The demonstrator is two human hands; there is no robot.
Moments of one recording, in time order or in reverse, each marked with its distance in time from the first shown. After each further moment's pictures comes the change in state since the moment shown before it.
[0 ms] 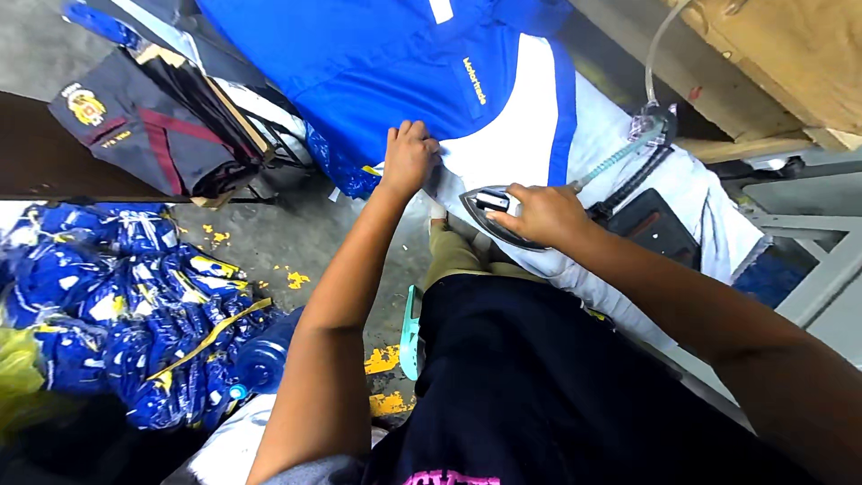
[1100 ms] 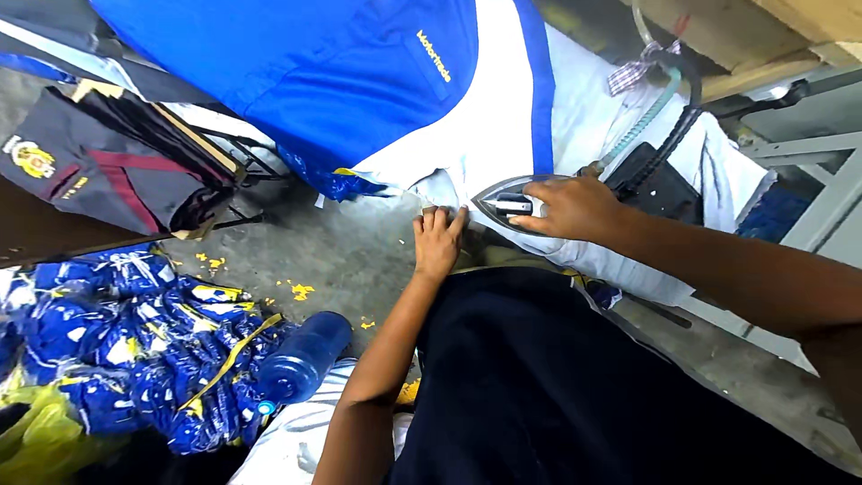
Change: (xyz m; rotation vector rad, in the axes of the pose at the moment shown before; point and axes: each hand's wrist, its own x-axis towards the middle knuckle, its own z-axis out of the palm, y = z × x) left_hand -0.114 0.093 0.100 0.087 0.185 -0.015; right_hand -0.036 0.053 0.025 0.002 0.131 -0.139
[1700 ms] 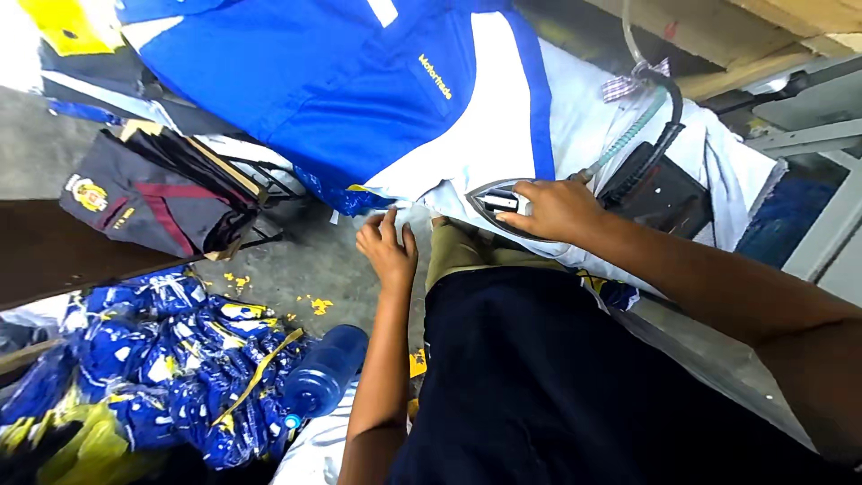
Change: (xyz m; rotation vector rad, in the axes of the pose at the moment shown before) left_hand 0.002 -0.057 -0.074 -0.124 0.179 -0.340; right_hand 0.016 -0.032 -0.010 0.082 -0.052 0.200
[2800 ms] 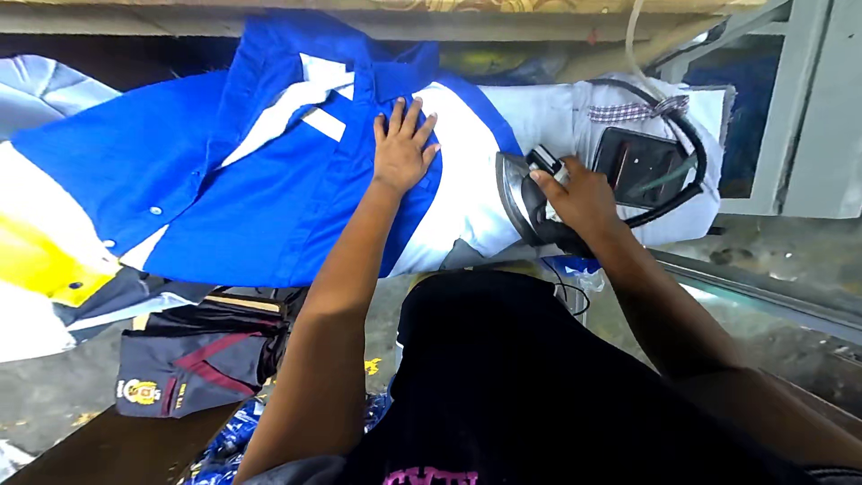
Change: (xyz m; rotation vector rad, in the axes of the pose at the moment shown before) left_hand 0.309 0.050 0.128 0.104 -0.672 0.864; right_hand 0.034 -0.008 -0.041 0.463 0.294 0.961
